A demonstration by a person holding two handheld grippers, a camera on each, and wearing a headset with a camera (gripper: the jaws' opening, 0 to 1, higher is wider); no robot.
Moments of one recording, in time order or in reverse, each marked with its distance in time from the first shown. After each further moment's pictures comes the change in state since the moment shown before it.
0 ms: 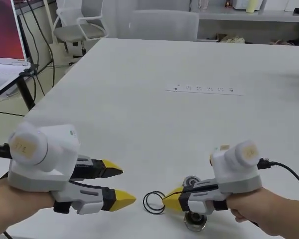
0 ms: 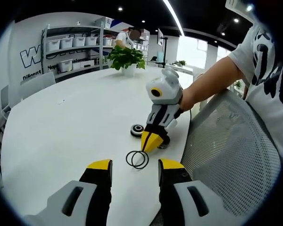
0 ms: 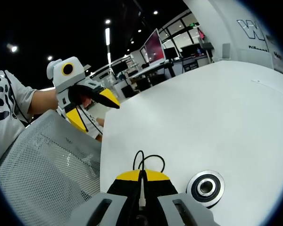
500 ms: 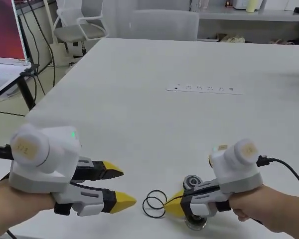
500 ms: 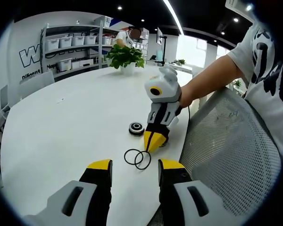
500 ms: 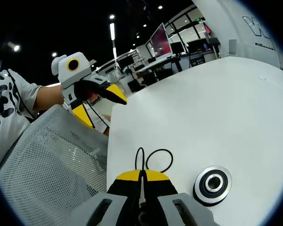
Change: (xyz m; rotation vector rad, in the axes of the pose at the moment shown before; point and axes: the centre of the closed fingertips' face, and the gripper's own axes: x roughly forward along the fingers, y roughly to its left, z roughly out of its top) left arm 0.000 -0.002 -0.005 0.005 0.014 -0.006; right arm -0.002 0.009 -0.006 -0.004 0.046 0.058
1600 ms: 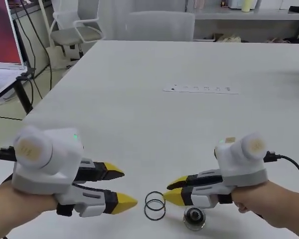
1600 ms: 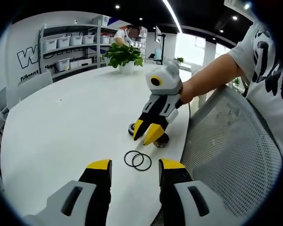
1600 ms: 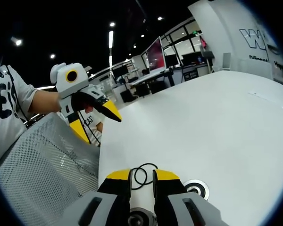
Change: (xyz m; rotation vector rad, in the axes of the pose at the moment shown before) left arm 0.007 0.001 0.004 0.015 0.012 -0.006; right arm -0.019 -0.015 0.026 -0.048 -0.109 -0.100
